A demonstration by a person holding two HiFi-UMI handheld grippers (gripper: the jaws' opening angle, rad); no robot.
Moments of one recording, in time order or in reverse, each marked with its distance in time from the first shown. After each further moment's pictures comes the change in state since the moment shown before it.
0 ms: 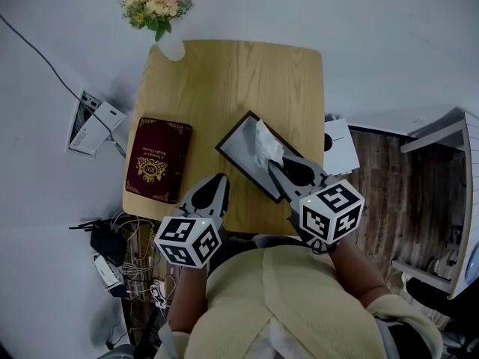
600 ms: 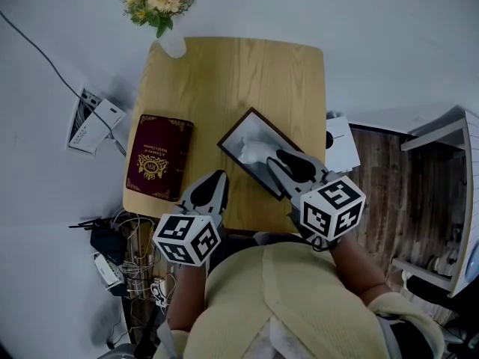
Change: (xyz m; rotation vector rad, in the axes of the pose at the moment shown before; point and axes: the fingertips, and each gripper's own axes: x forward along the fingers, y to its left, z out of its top) left arm -0.004 0.005 0.002 0.004 -0.007 -0.007; right arm 0.004 0.003 0.003 -0.003 -0.014 -0.004
